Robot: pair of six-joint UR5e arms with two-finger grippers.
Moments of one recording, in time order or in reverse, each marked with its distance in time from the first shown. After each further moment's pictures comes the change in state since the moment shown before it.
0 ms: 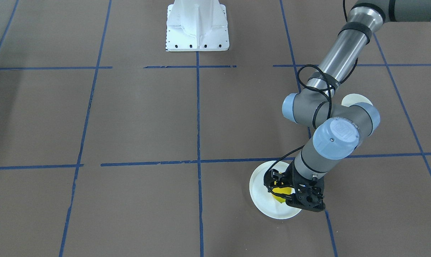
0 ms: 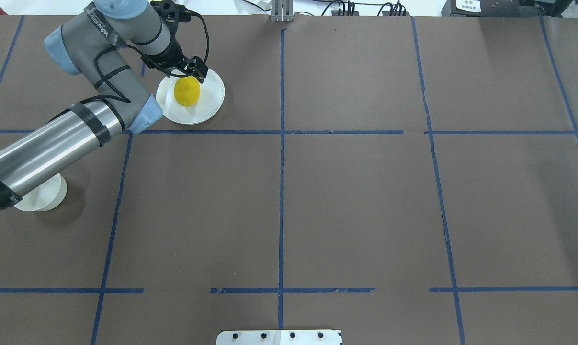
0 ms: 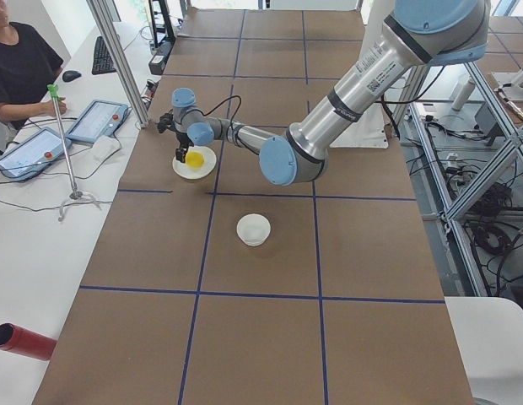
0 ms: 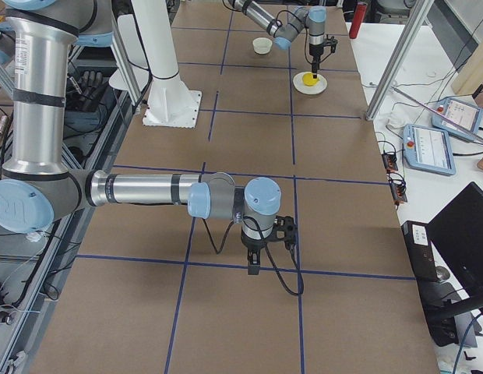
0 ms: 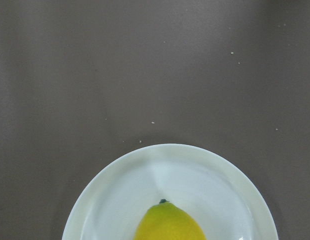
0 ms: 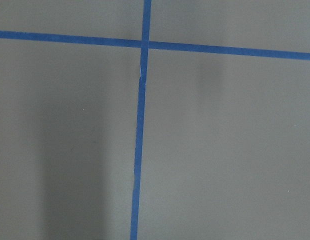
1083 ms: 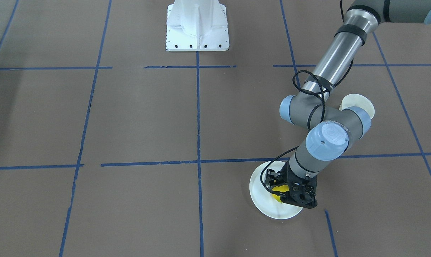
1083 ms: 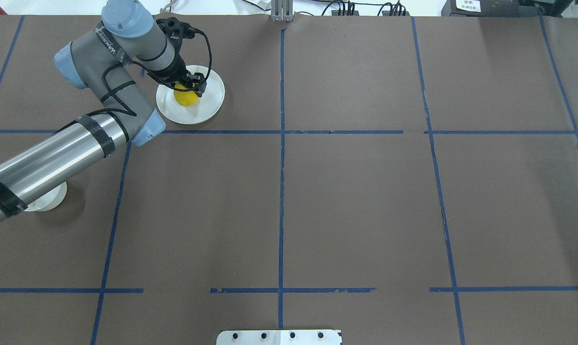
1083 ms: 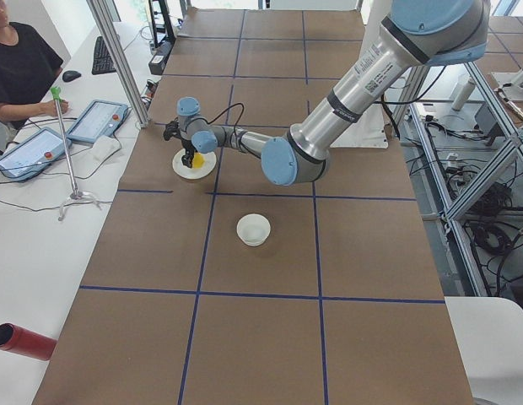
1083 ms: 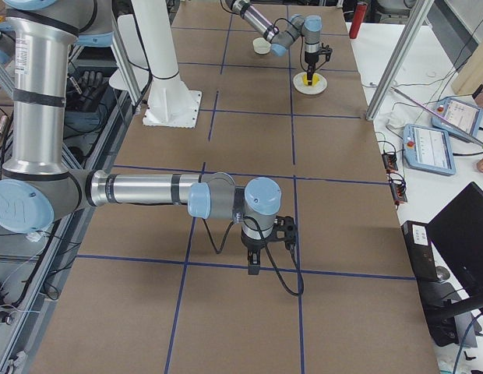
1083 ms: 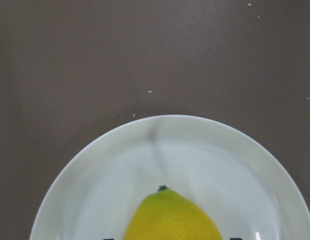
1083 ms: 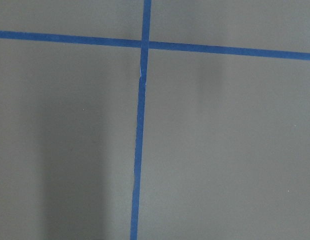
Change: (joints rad) left arm 0.021 0.006 0.042 -0.043 -0.001 -0.007; right arm 0.000 0.000 0.000 0.000 0.000 0.000
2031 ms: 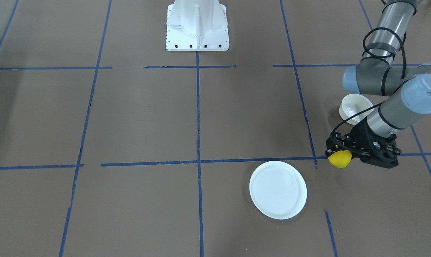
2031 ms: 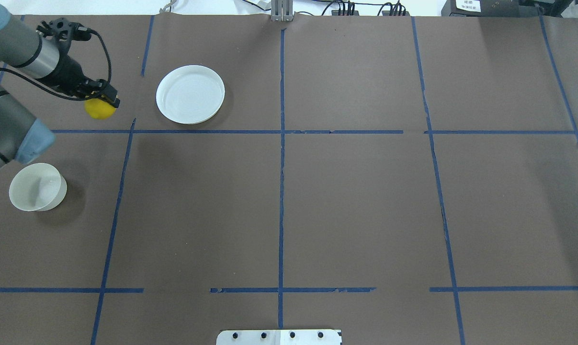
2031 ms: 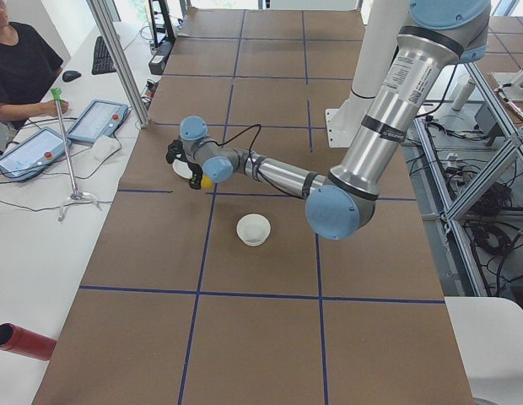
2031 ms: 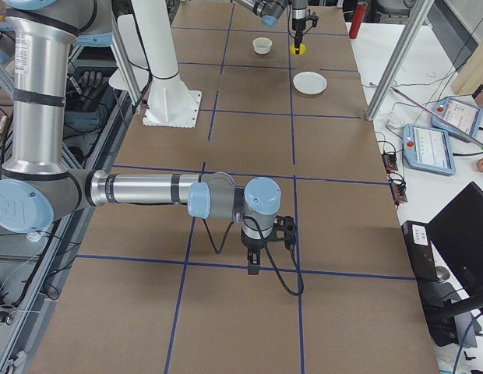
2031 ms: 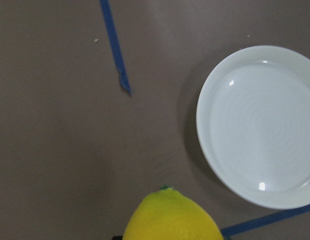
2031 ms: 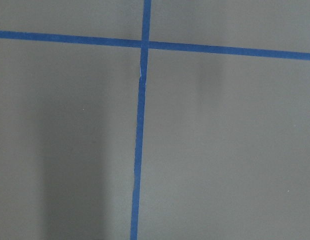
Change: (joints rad) left arm -0.156 0.482 -0.513 0.080 -0.179 0.081; right arm 0.000 0.000 0.000 0.000 0.000 0.000
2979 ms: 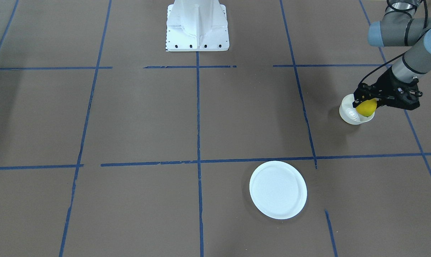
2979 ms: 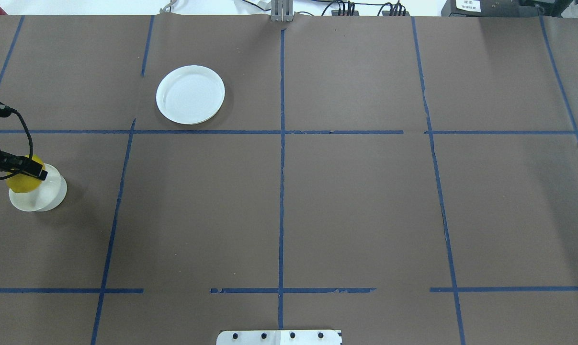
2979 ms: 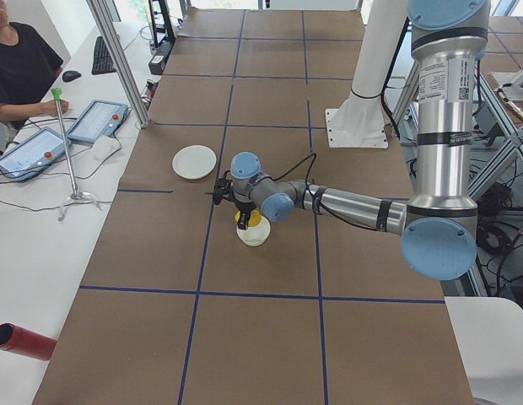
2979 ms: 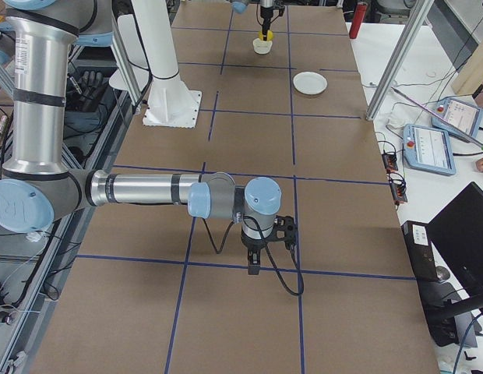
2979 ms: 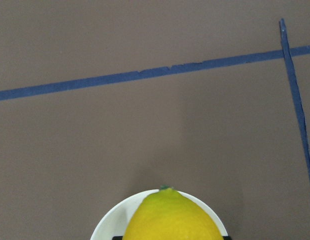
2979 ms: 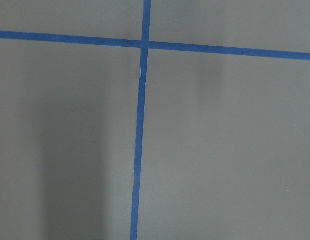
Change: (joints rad) left arm 0.043 0.407 -0.297 0.003 0.012 0.011; right arm 0.000 0.000 0.000 0.000 0.000 0.000
